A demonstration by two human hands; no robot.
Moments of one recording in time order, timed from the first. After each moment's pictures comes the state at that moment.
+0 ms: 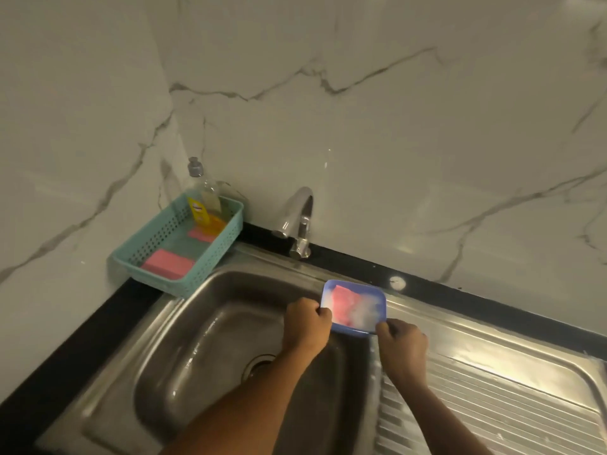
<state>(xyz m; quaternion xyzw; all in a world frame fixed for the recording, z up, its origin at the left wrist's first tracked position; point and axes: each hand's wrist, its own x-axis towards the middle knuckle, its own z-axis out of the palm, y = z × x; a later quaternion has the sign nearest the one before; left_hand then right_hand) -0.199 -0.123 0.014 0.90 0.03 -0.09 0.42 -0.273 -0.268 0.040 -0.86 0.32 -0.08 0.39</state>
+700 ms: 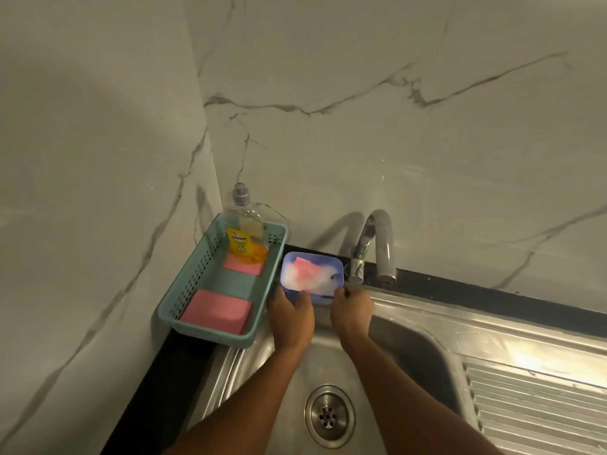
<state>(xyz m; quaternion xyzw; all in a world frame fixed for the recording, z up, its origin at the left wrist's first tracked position) -0.073 0.029 -0.001 0.80 0.12 -0.03 0.59 -0.087 -0.066 0.022 -0.76 0.42 -0.11 0.48</state>
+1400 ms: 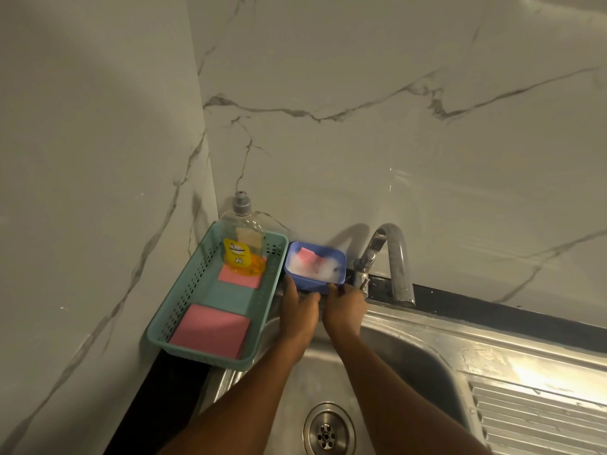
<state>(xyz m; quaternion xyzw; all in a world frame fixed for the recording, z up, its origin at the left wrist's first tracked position) -0.026 0.017 0.012 0.72 0.08 -0.19 0.67 -0.036 -0.062 0.000 -0.76 0.44 -0.15 0.46</state>
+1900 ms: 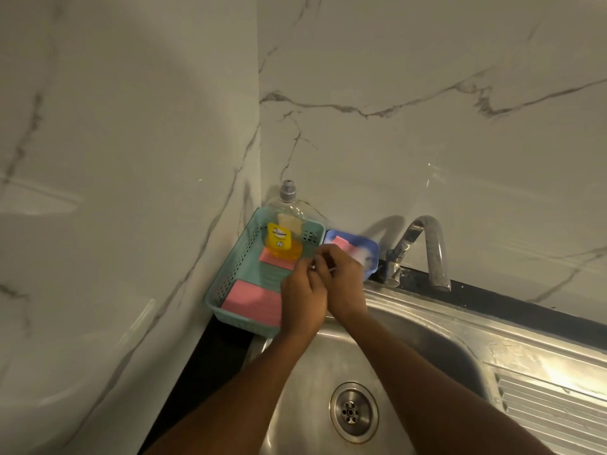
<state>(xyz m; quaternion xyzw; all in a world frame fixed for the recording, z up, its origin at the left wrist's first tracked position) -0.050 0.082 0.055 0.80 0.02 0.03 0.59 -0.045 0.000 0.059 -0.86 0.08 -0.16 0.47</state>
